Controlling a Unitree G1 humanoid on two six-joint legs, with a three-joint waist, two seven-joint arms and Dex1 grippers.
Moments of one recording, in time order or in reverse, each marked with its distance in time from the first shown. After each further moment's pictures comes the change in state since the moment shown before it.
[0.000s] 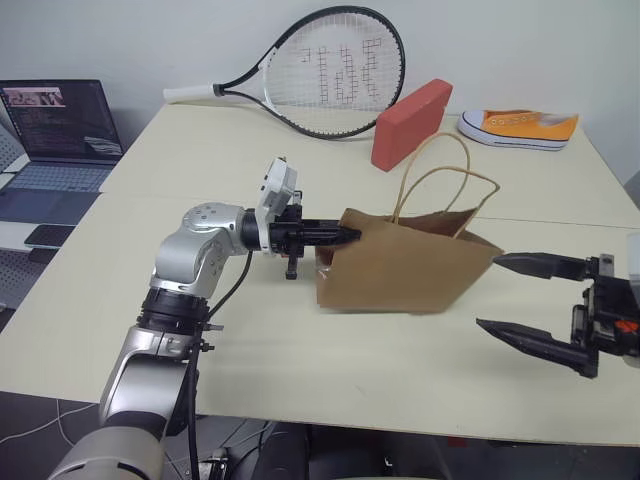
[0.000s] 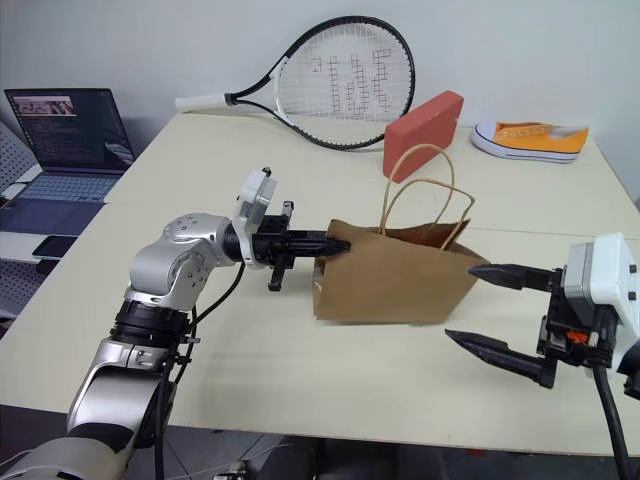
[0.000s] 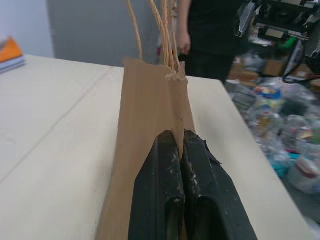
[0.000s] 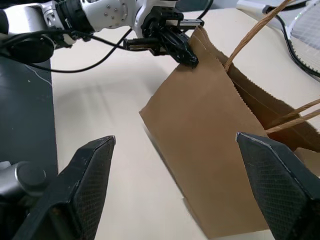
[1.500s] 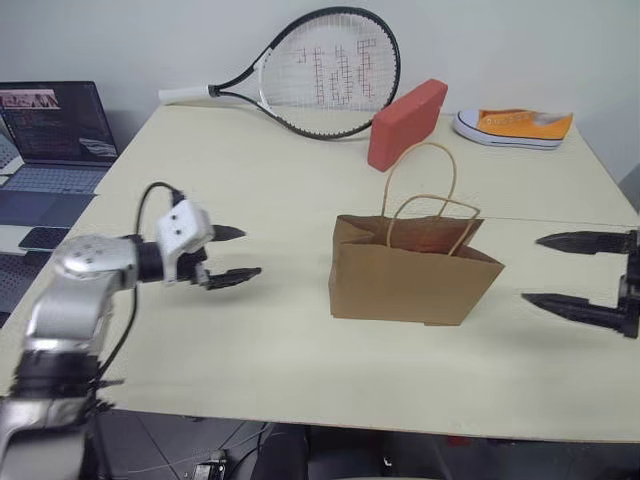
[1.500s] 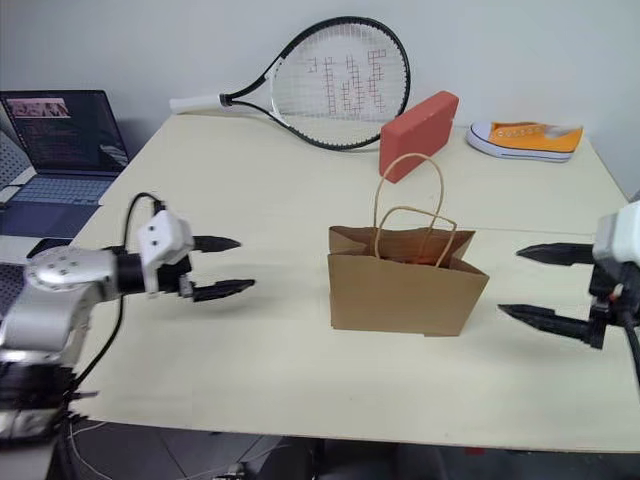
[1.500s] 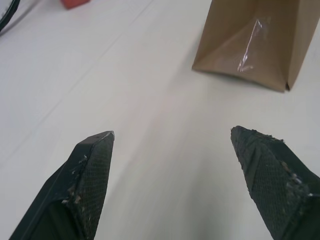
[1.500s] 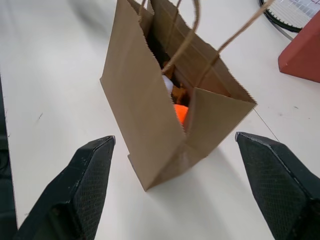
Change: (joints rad) left arm 0.506 0.440 0.305 -0.378 0.220 -0.063 0.245; right arm -0.110 -0.225 0.155 0.443 -0.366 -0.198 0.293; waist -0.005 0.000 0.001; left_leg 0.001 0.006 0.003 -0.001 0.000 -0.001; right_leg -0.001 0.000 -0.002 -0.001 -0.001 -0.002
